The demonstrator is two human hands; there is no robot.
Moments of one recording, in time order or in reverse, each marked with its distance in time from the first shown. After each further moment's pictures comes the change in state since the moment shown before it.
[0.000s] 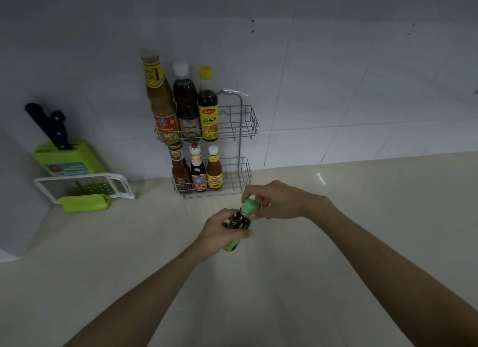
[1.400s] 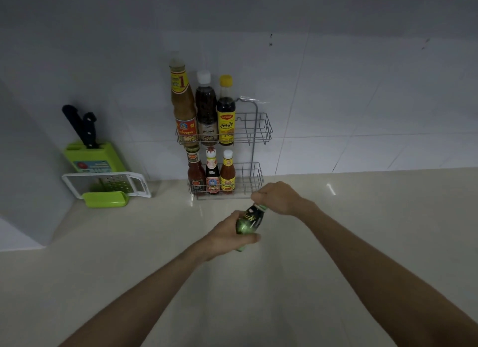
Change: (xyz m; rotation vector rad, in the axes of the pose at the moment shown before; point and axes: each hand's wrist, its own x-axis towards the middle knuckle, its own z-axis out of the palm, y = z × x) left_hand -0.024 0.018 -0.013 0.116 -0.164 -0.089; right_hand 0.031 -0.017 0.013 -0.074 0.147 0.326
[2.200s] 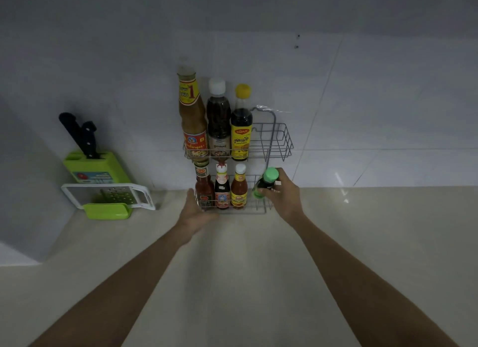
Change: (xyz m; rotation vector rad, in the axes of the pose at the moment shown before) left_hand 0.057 -0.014 -0.109 -0.198 0.508 -0.112; right_hand 0.095 0.012 0.023 0.724 0.487 -0.061
